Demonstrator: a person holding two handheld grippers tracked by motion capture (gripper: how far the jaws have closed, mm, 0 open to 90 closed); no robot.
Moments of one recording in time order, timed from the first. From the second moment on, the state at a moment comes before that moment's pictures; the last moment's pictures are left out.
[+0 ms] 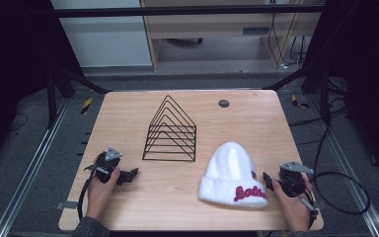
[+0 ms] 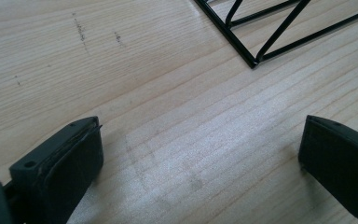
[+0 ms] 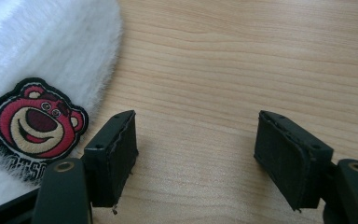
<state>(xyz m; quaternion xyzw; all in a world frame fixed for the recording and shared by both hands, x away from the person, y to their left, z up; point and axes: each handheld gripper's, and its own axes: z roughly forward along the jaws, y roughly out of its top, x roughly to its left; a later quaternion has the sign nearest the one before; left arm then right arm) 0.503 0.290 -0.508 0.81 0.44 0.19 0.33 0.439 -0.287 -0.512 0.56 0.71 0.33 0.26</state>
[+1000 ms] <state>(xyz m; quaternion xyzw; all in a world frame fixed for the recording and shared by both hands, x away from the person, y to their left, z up) 0.502 0.288 -0.508 0.81 0.45 0.20 0.33 0.453 -0.289 -0.492 0.57 0.71 0.33 0.25</state>
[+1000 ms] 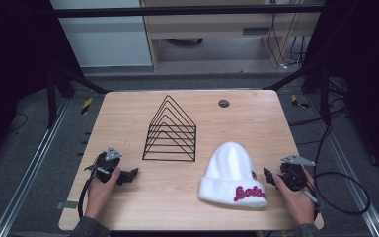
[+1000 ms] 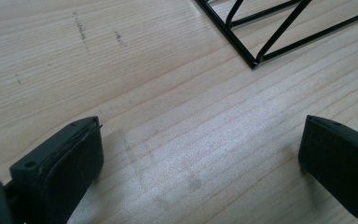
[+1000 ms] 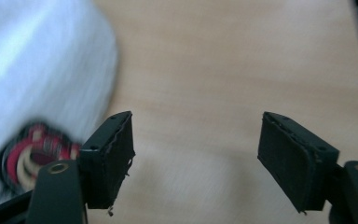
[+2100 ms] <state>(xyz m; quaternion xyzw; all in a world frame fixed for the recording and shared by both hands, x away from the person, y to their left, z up) 0.504 0.287 -0.508 0.81 0.44 0.20 0.33 0.550 -0.187 -0.436 0.51 0.81 0.26 0.13</state>
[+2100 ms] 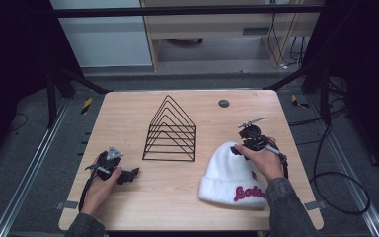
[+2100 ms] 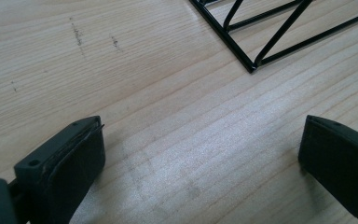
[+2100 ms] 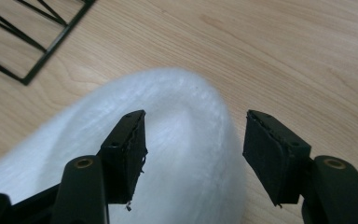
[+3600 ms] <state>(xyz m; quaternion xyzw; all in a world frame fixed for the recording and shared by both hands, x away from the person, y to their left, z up) 0.477 0.283 -0.476 0.76 0.44 0.20 0.43 0.487 -0.182 -0.393 0.45 0.79 0.39 0.16</state>
